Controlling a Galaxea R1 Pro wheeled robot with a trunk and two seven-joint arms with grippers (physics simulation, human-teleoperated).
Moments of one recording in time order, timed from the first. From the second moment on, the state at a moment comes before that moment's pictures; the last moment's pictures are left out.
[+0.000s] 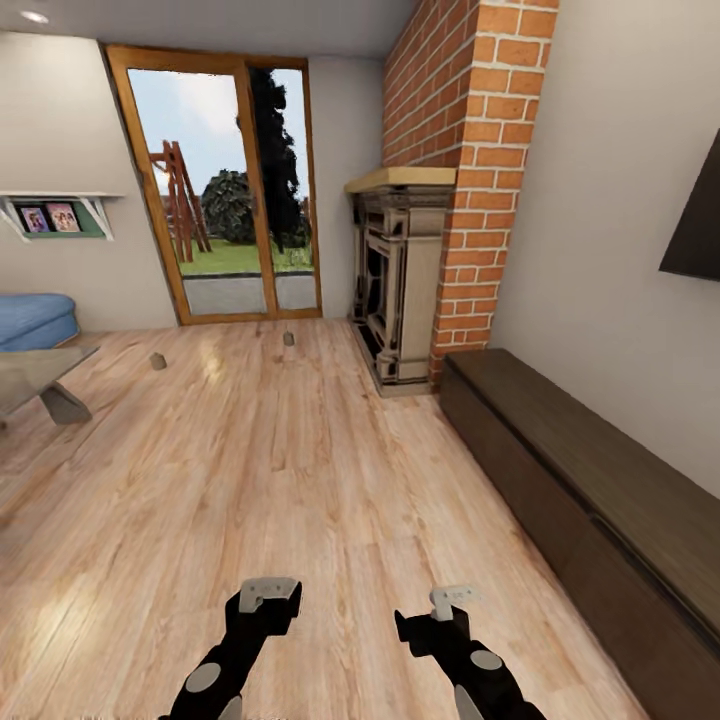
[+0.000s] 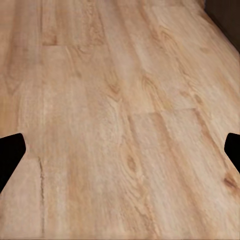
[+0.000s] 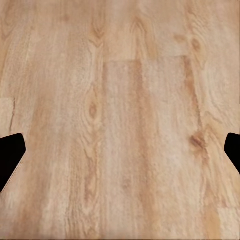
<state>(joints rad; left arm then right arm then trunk) -0.19 0.12 -0.47 -1.16 0.44 0.07 0.29 -0.22 -0.03 0.43 -1.11 -0.33 0.33 -0.19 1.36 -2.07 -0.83</state>
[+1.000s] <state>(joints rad) -0.19 0.12 -0.47 -1.17 0.44 0.07 0.29 -0.22 -0.03 0.44 -1.11 -0.32 0.32 -0.18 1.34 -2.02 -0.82</state>
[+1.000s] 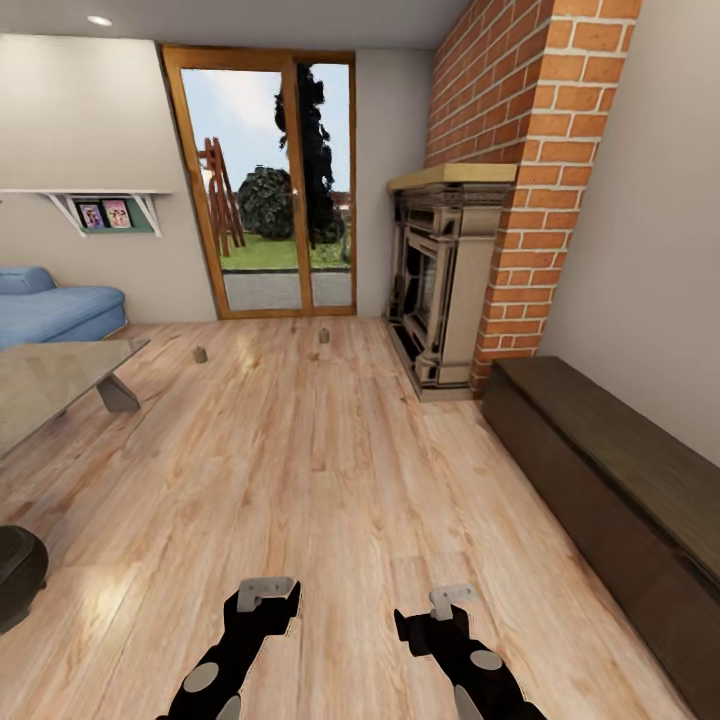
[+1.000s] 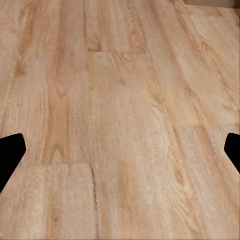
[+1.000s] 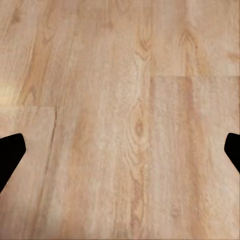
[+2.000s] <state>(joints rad) -0.19 0.12 -0.47 -1.16 0.43 0.07 0.29 -0.22 -0.03 0.43 -1.11 -0.33 0.25 -0.18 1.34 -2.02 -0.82</state>
